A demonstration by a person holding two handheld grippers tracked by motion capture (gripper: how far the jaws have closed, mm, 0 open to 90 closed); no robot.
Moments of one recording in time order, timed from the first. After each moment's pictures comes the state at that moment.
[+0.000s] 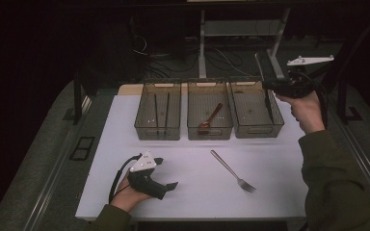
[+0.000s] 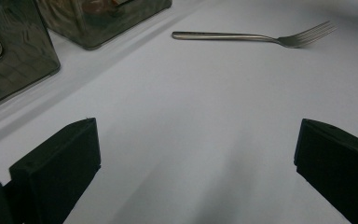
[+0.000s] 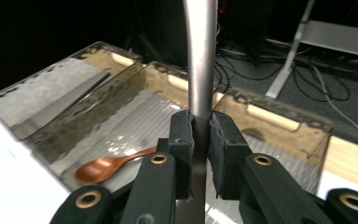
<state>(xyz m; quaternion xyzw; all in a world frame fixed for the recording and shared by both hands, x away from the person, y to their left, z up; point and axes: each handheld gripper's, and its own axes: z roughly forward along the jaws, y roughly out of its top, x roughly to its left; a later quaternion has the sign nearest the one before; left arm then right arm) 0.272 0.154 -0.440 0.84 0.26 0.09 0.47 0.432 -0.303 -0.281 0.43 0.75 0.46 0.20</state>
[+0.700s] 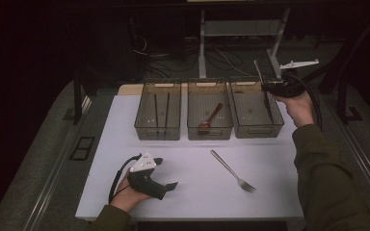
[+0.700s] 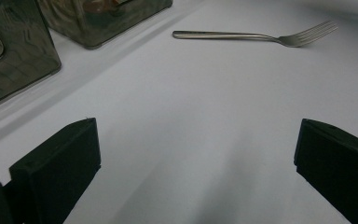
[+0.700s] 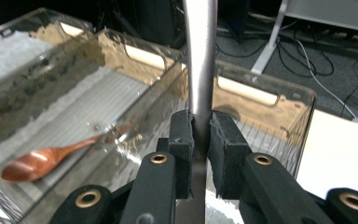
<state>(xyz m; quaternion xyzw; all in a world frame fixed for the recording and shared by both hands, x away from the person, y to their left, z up) 0.272 0.154 -0.440 0.84 0.26 0.09 0.47 0.478 -0.316 -0.331 0.47 0.75 0.42 0.19</state>
